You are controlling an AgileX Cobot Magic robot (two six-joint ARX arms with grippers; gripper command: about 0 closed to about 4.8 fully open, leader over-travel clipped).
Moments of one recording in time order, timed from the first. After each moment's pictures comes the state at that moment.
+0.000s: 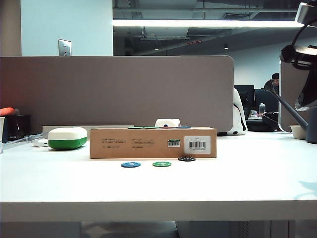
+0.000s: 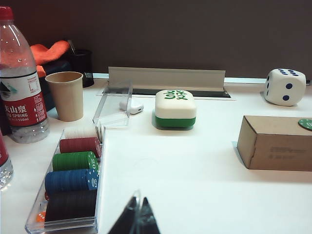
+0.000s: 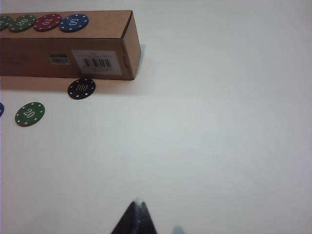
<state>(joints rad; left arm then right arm) 0.06 0.00 0.00 0.03 0.02 0.01 0.47 0.79 0.36 -0.03 0.21 0.23</state>
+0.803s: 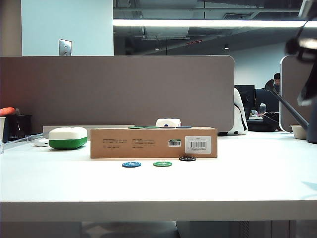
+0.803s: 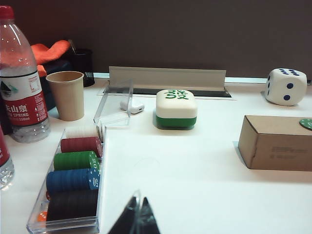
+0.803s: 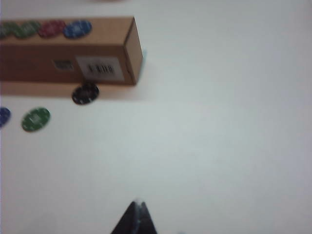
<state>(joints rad) 0.06 0.00 0.00 0.03 0.02 0.01 0.47 0.74 0.36 -0.05 0.21 0.23</state>
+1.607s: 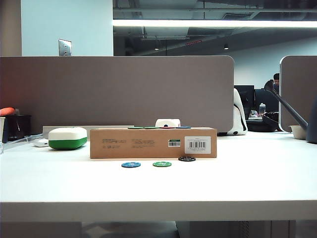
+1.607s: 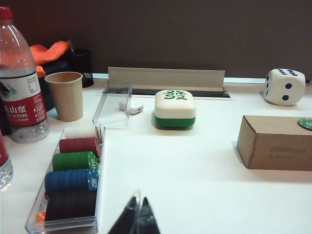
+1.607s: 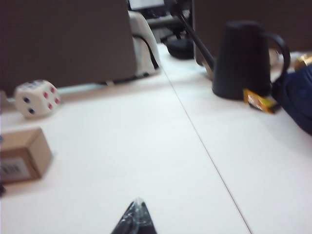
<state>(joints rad) 0.06 0.00 0.00 0.02 0.02 0.01 0.15 0.00 0.01 -0.01 0.24 0.14</state>
